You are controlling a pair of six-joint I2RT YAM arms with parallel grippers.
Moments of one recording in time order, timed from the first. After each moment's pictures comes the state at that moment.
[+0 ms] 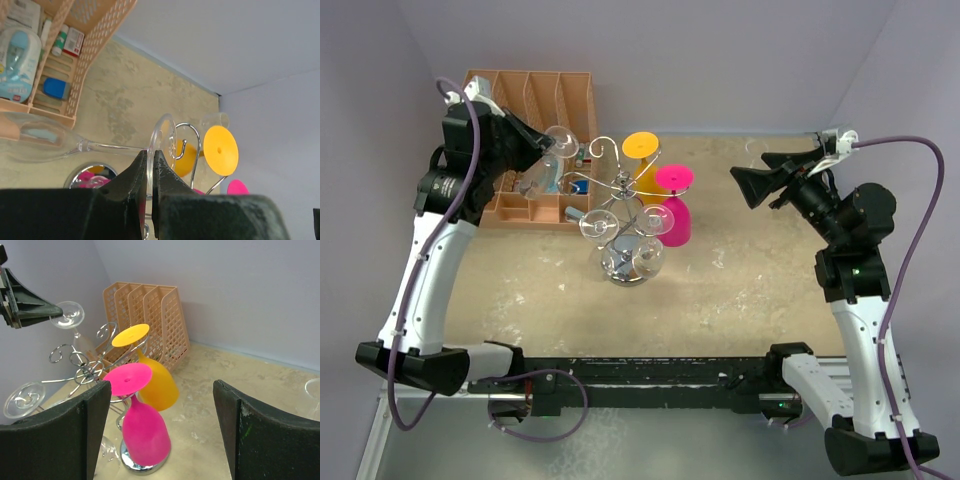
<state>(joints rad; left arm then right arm) -0.22 1.29 1.64 -0.69 0.08 -0.81 0.07 0.84 1.11 -0.08 -0.52 0.34</state>
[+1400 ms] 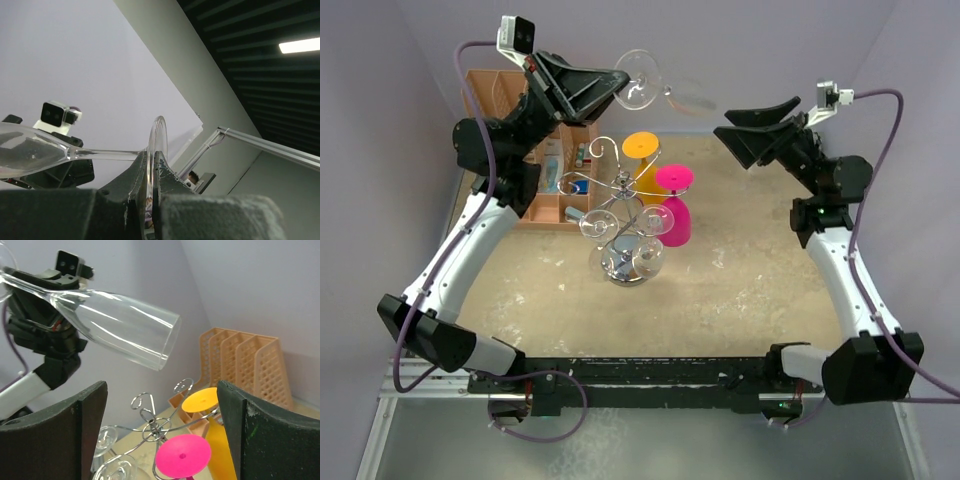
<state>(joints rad) -0.44 1.43 1.62 0.72 0.60 -1.67 0.07 1.19 1.14 0.69 -0.75 0.91</state>
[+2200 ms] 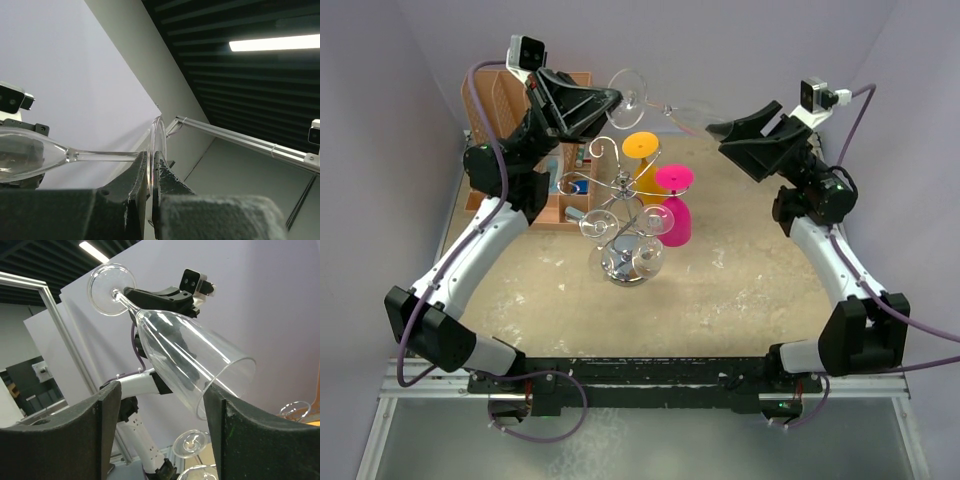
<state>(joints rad) -0.45 1.43 1.47 1.03 0.60 -1.91 0.13 1.38 1.14 1.45 -0.85 1.59</state>
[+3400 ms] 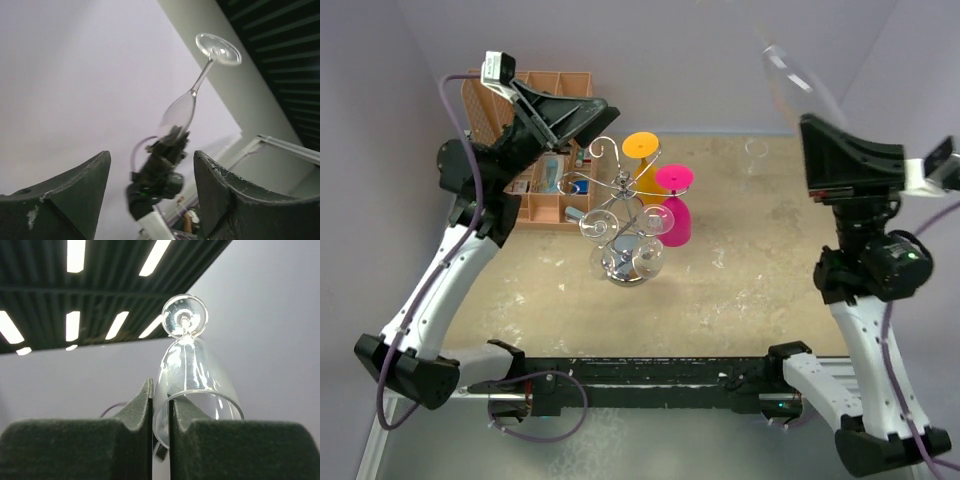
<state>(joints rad) -0.41 1.27 1.39 0.62 0.58 -1.55 0.17 0.89 1.06 1.01 -0.38 1.06</state>
